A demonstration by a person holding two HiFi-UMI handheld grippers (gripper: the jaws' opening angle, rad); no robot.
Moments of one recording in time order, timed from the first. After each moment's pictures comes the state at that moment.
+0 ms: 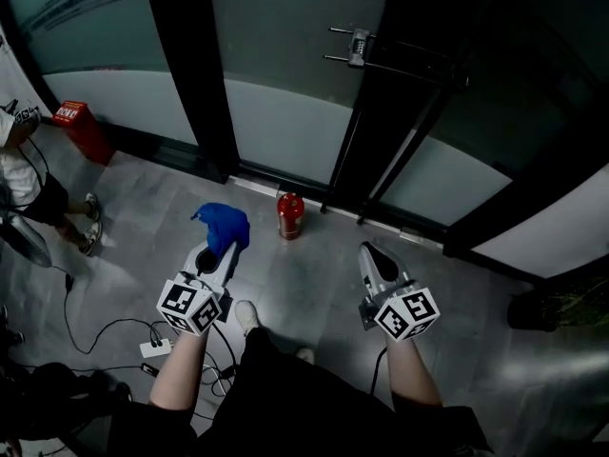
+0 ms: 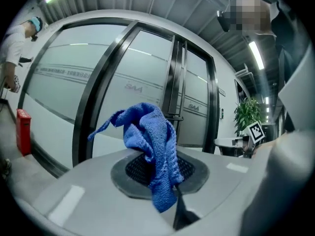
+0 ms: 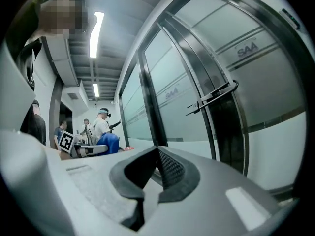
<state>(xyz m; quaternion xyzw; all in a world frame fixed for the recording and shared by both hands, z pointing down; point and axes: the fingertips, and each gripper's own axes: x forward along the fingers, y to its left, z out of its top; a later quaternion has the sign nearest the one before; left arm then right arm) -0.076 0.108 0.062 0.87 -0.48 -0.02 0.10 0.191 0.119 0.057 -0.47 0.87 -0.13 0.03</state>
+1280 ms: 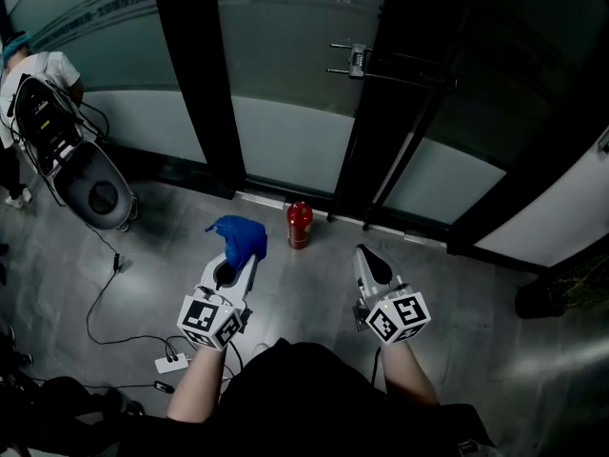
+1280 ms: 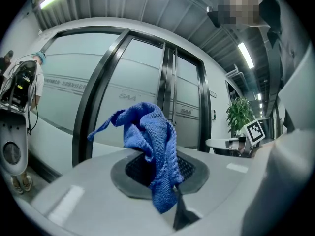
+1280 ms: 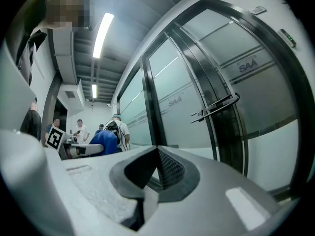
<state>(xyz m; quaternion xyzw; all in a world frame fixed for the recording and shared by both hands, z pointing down) -0.095 0.169 0.021 0.89 -0.46 -0.03 0.05 0.128 0.173 0.025 -0.50 0.86 -0.08 0.06</state>
